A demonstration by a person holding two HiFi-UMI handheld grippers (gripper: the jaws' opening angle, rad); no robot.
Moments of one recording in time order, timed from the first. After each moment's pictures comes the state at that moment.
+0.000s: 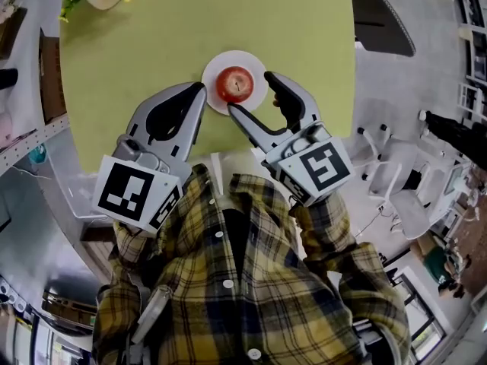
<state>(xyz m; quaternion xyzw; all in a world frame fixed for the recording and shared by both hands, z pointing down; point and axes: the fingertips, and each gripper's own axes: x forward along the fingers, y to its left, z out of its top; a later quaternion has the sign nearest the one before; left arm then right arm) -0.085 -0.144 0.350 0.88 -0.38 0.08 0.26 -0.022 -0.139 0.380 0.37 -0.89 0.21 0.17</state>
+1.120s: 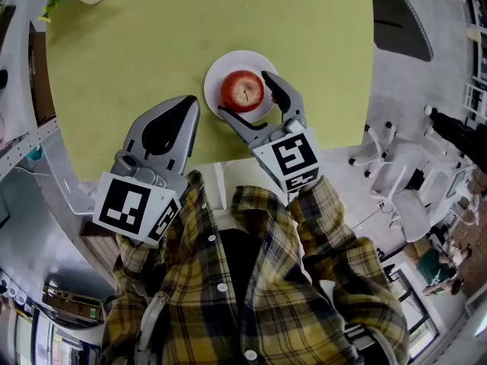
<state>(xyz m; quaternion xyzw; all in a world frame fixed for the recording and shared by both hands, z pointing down) -0.096 -0.140 0.413 0.86 -0.40 0.10 0.31 -0.027 -0.140 0.501 0.35 -0.87 0.20 0.27</state>
